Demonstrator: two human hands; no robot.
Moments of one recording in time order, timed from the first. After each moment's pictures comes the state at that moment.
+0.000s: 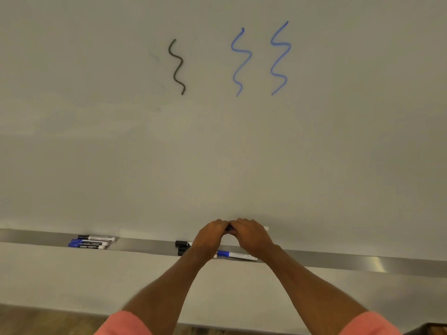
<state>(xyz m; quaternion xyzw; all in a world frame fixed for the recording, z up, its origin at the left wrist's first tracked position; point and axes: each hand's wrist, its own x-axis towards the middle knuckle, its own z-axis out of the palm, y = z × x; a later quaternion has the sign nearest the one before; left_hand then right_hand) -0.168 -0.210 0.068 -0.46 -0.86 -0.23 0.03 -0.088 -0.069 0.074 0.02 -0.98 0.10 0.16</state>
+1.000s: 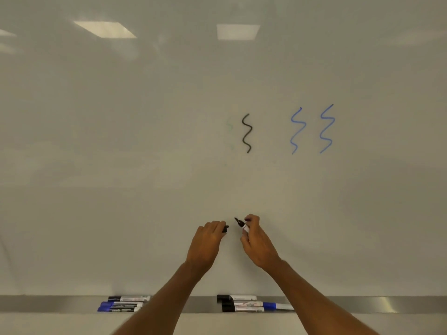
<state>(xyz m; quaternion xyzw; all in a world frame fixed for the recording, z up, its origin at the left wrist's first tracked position) -0.284 -0.345 0.168 -0.50 -0.76 -0.25 0.33 -0.178 -0.205 0.180 -0.10 -0.91 0.25 0.32</state>
